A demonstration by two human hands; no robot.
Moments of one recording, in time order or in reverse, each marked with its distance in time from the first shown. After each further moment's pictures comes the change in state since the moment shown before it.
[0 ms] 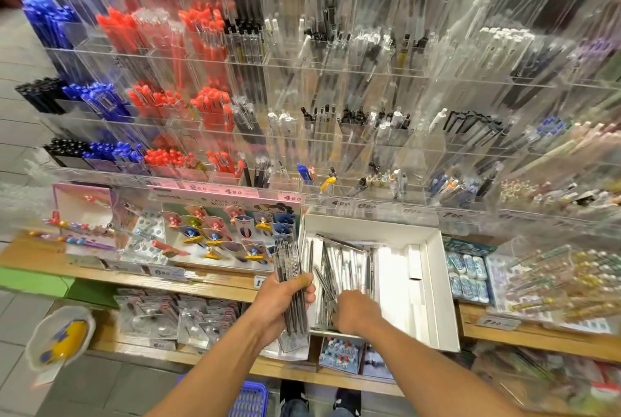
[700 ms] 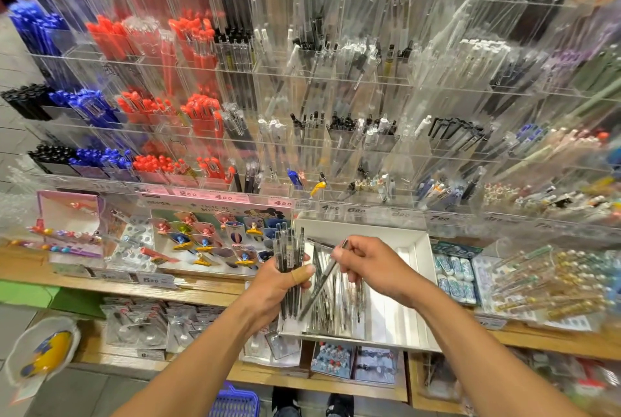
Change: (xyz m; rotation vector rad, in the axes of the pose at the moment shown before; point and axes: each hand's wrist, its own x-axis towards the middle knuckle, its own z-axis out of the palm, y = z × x) left_hand -0.005 0.032 0.017 0.110 -0.136 0.099; right_hand -0.079 0.013 -0.127 0.896 0.120 -0.416
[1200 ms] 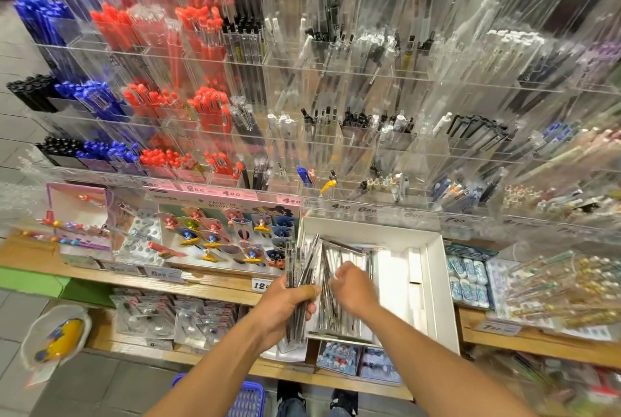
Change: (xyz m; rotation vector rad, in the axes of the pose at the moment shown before) left_hand -0.004 -0.024 -0.005 -0.049 0.029 -0.153; right_hand 0.065 0.103 0.068 -0.413 0.252 0.335
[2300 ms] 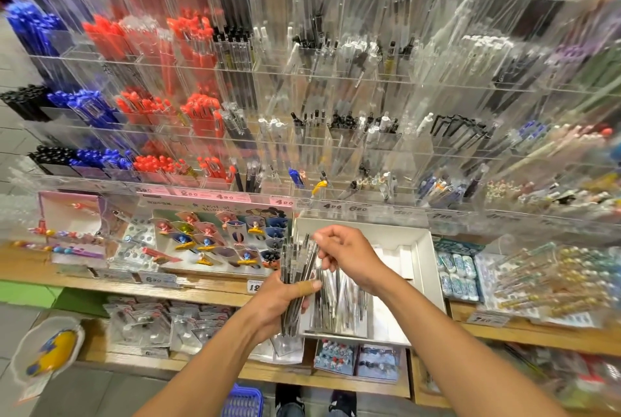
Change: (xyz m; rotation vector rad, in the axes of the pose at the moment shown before) left_hand -0.008 0.012 0.004 0.100 -0.099 0.073; right_hand -0.028 -0.056 -0.072 0.716 -0.218 -0.319
